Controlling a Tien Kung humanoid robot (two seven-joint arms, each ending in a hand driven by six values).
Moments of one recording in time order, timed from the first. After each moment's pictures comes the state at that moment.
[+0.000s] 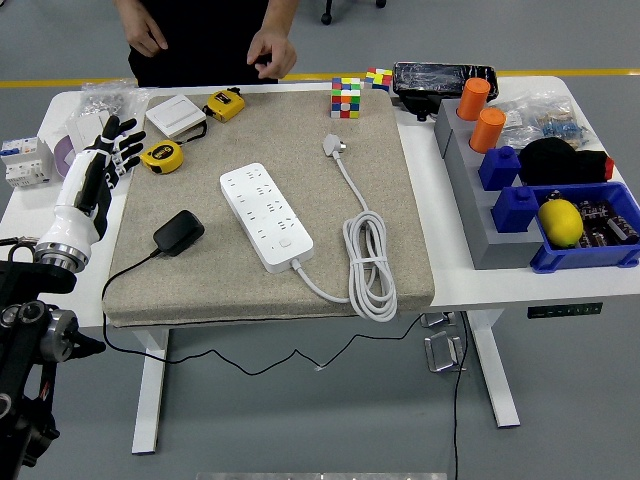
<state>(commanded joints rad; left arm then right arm) -0.15 0.00 -1.65 -1.38 1.29 -0.06 0.02 0.13 -0.37 0.40 0.40 0.14 -0.38 -0.14</state>
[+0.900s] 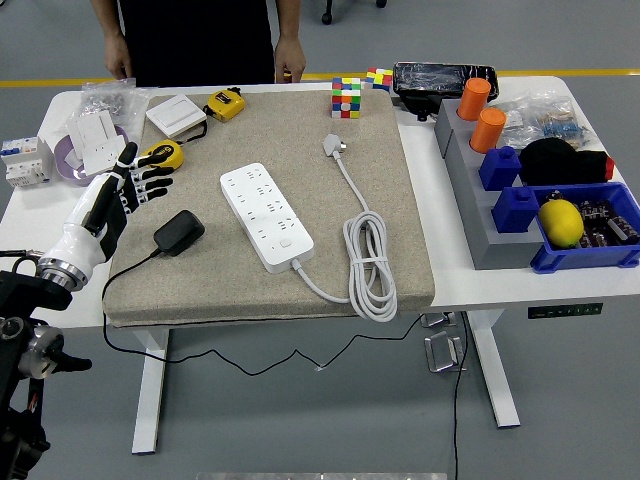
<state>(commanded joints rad) -0.11 0.00 -1.68 -1.41 1.37 -0.25 0.09 0.12 -0.37 0.38 0.39 0.14 -0.38 -0.14</state>
